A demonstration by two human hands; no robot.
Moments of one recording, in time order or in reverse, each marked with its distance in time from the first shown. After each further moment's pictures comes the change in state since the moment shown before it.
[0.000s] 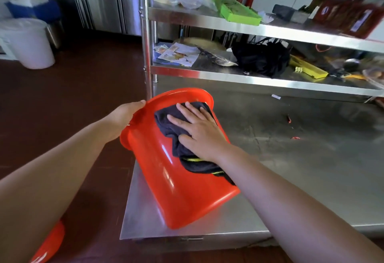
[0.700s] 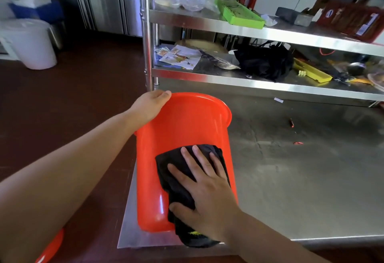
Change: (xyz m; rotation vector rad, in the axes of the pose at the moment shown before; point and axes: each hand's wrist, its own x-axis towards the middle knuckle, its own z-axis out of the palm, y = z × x) left_hand 0.037 0.029 0.036 0.394 0.071 0.238; right_hand -0.093 -0.048 0.024 -0.073 0.051 0.026
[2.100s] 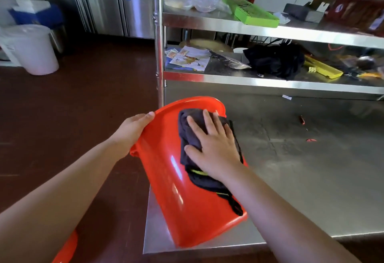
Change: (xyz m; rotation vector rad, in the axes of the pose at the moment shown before) left_hand -0.033 -0.075 -0.056 -0.361 -0.015 -0.189; right_hand 0.111 -0.001 0.005 -0.014 -0.027 0.320
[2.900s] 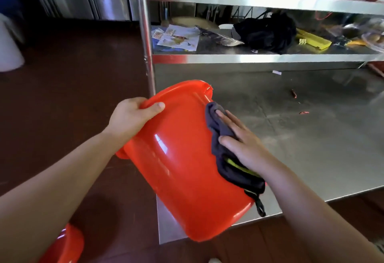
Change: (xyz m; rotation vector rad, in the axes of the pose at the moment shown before) left_hand 0.013 0.004 -0.018 0.355 -0.016 0.230; right_hand -0.029 0.024 0.001 0.631 -0.081 0.265
